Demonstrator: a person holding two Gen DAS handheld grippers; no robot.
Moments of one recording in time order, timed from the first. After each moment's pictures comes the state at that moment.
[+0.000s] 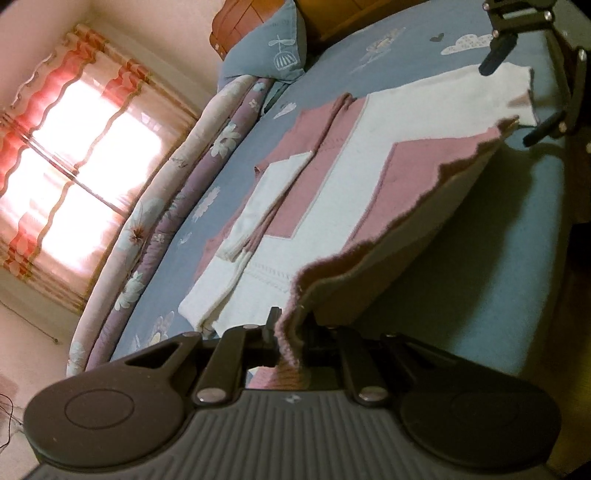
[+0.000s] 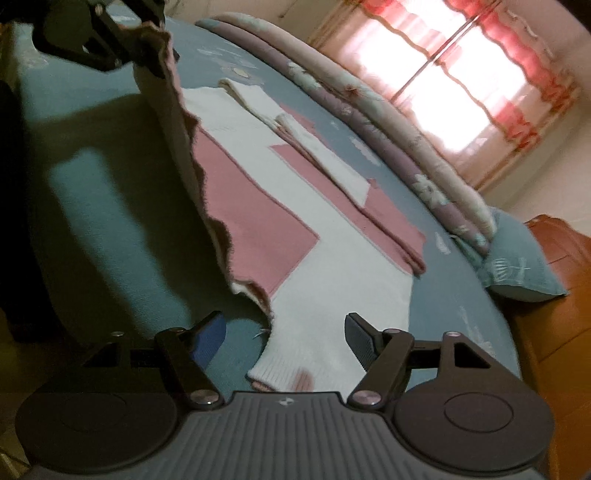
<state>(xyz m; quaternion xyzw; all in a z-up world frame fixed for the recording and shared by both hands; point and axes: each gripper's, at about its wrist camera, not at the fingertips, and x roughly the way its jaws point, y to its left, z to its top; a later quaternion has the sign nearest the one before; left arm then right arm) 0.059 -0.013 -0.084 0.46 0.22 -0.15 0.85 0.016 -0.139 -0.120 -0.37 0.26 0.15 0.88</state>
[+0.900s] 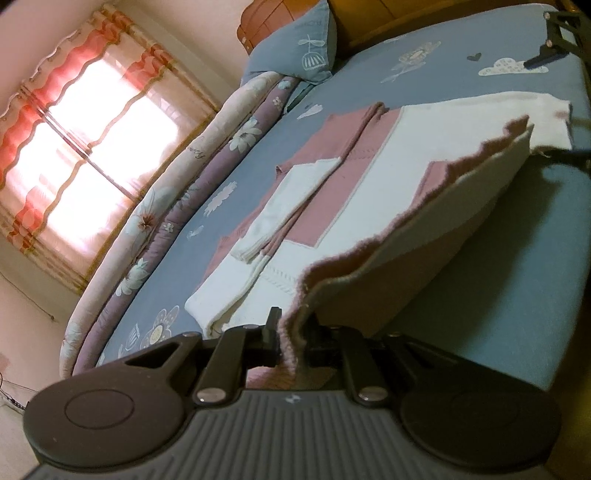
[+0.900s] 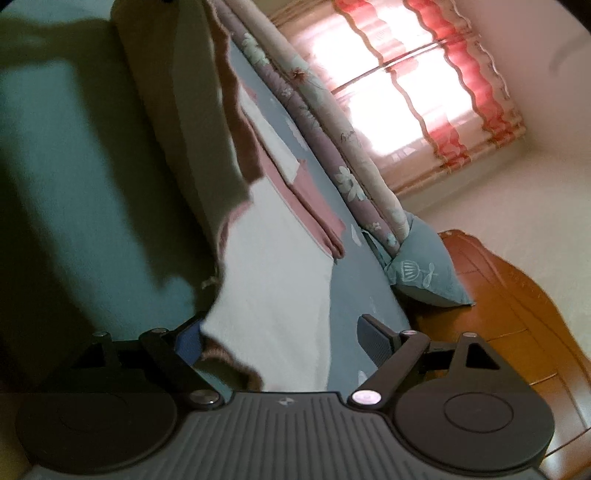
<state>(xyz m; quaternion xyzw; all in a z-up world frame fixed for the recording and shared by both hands) 0.084 -0.007 -0.070 0.41 0.23 -0.14 0.87 0.008 -0.138 -0.161 -0.48 0.22 0.01 0.85</state>
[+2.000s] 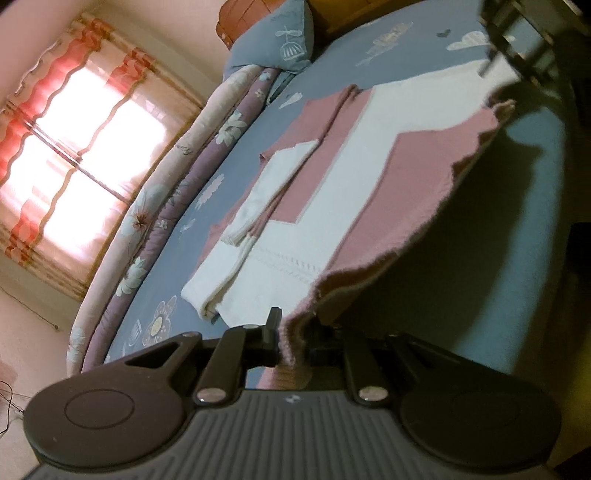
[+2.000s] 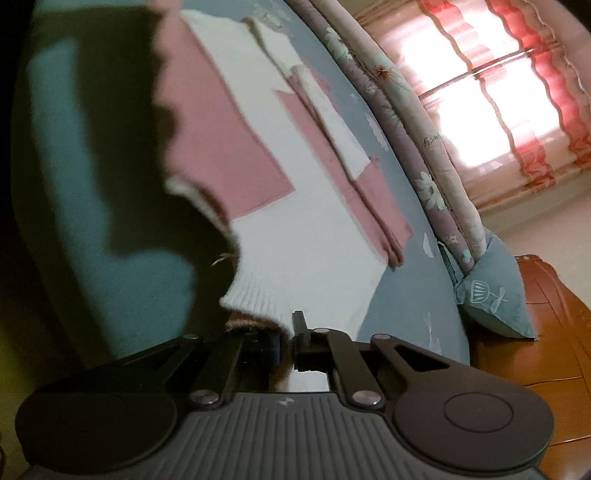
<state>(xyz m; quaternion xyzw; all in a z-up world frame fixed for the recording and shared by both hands) 0.056 0.000 -0.078 0.45 0.24 -0.14 0.85 0.051 -0.153 -0.132 -0.49 0.29 0.16 0.81</state>
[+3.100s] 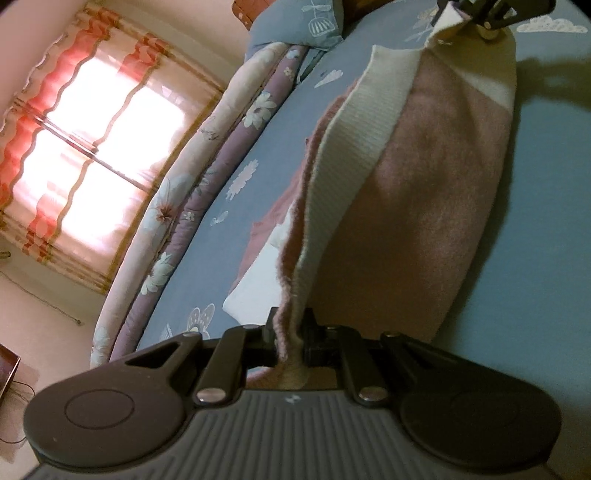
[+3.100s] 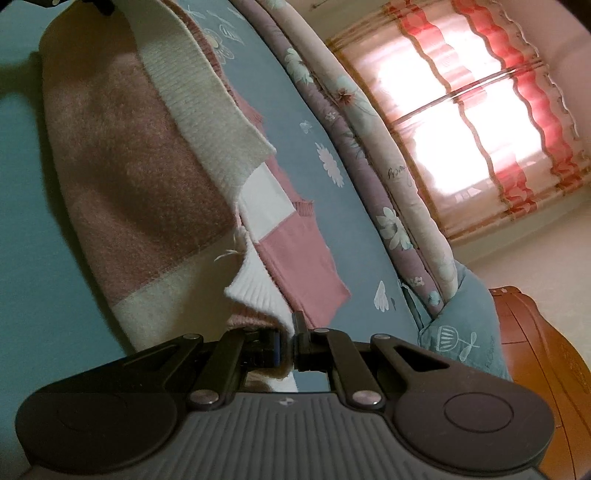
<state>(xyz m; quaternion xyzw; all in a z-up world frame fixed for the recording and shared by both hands) 0.171 -0.009 -0.063 0.47 0.25 -0.09 0.84 0.190 -0.152 -0.092 -0.50 0.23 0.14 0.82</state>
